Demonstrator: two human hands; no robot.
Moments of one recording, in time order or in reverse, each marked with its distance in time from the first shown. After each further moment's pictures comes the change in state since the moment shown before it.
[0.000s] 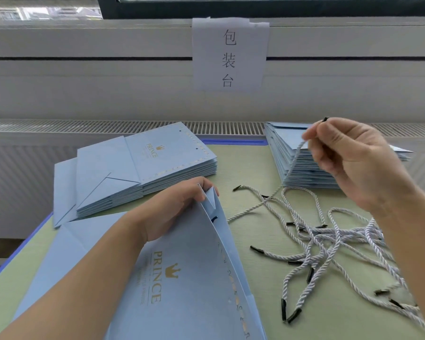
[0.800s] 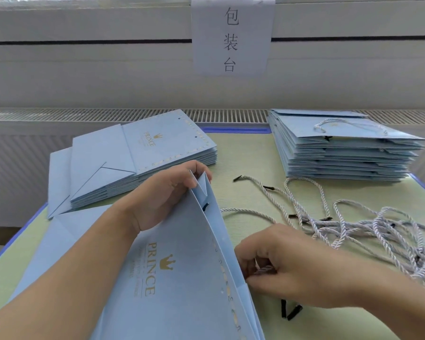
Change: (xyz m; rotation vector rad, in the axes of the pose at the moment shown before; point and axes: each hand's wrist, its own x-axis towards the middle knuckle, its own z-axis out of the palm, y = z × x) left_hand 0.003 -0.001 -0.011 -0.045 -0.009 0.060; right_hand -0.069 0.022 0.068 -0.781 -0.834 0.100
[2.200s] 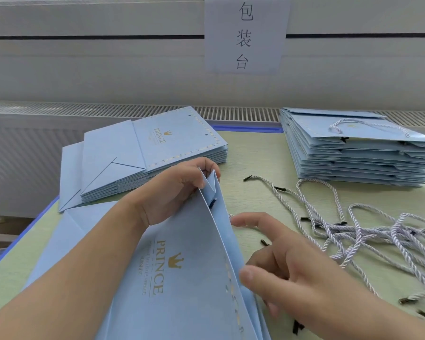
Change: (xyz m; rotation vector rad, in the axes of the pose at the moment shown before) left_hand 0.003 0.001 0.000 0.024 0.033 0.002; right_hand -0.007 -0.016 0.018 0.564 0.160 0.141
